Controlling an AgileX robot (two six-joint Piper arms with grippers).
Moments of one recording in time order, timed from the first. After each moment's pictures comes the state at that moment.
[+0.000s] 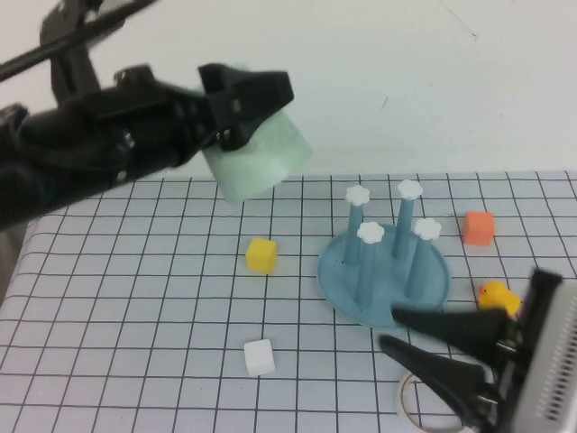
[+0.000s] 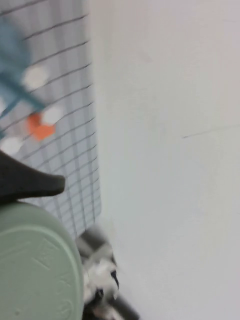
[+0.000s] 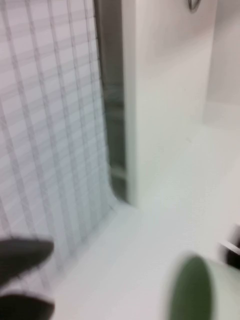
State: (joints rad) right arm 0.76 1.10 -0.41 -0.46 -0.57 0.10; left arm -0.34 1.31 -1.04 -1.70 0.50 1.13
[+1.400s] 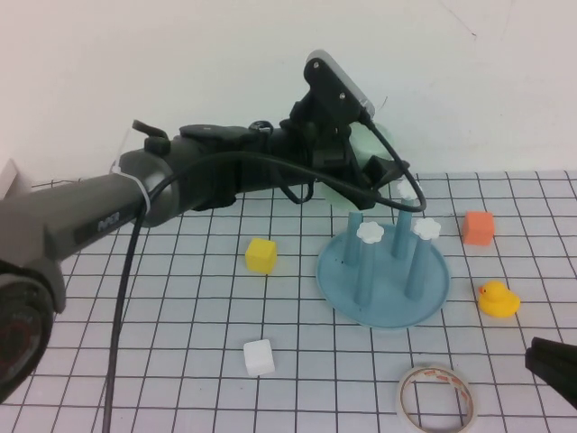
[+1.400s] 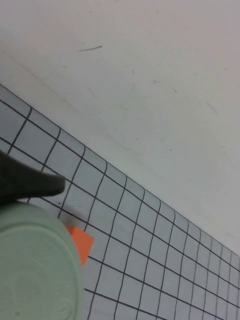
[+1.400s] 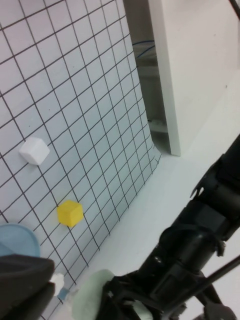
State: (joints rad) right arm 0.76 0.63 -0.35 -1.73 -0.07 1.53; left arm -0.47 2.09 -1.62 -1.70 0.51 2.02
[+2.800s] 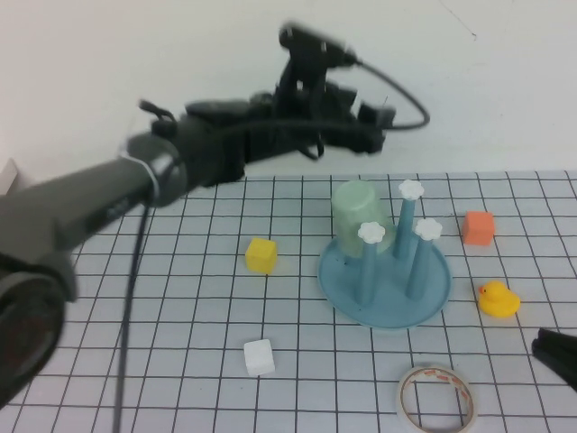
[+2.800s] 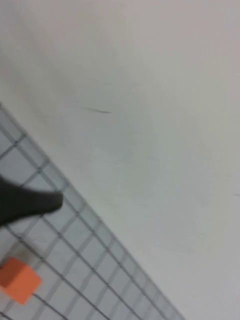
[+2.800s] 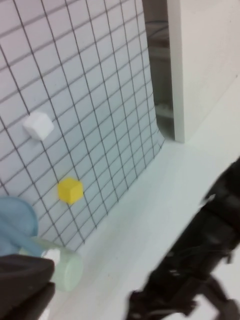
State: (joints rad) right arm 0.76 0.63 -0.35 -1.73 -0.04 1.43; left arm -0.47 2.14 -1.76 -1.71 0.36 1.71
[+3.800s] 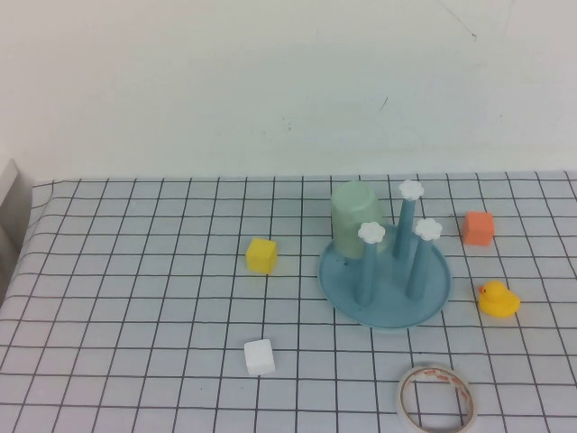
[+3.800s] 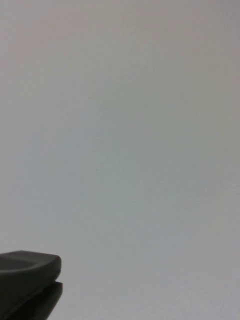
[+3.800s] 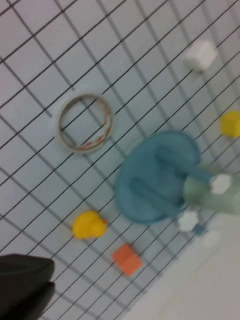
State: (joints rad) right arm 0.76 0.48 -0.61 -0.37 0.86 -0.02; left arm -0.47 0.96 -1.36 -1.19 0.11 1.74
